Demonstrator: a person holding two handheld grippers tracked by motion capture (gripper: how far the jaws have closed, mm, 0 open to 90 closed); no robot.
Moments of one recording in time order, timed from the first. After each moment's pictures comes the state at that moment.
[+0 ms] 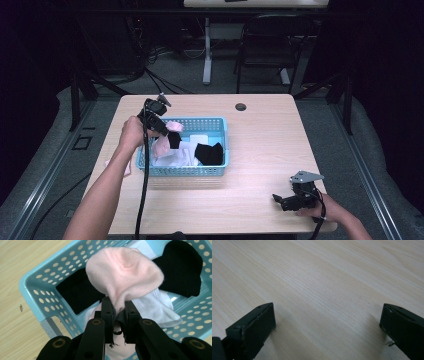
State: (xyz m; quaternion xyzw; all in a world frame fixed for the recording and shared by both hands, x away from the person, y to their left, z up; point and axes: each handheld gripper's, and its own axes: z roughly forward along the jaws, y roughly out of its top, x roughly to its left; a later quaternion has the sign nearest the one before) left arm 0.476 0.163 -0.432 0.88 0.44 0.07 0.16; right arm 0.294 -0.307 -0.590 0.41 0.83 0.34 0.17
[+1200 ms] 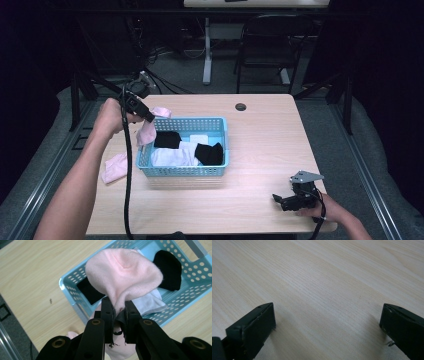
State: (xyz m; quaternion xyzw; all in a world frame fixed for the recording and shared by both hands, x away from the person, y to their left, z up) left arm 0.460 0.195 -0.350 0.88 0.44 0.09 0.17; right arm 0.294 -0.307 -0.590 0.41 0.83 0.34 0.17
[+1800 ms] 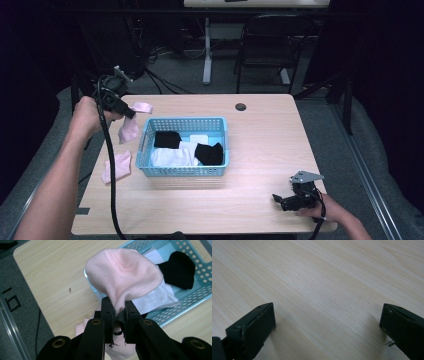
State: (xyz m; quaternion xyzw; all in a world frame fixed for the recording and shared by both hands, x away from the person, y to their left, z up) left arm 0.449 0.245 -0.332 0.86 0.47 0.11 0.17; right arm 0.294 -0.307 -0.590 0.41 0.83 0.34 0.17
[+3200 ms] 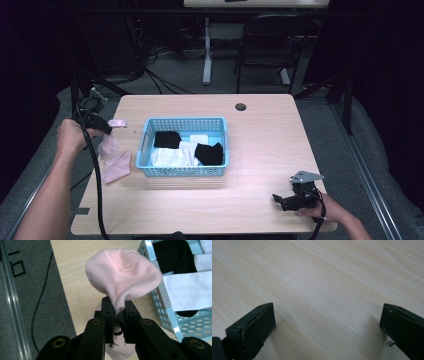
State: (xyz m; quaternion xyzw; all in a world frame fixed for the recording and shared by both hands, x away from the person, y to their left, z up) left arm 0.457 0.321 -0.410 0.79 0.58 0.10 0.15; right arm 0.295 -0.307 -0.590 0.41 0.83 0.34 0.17
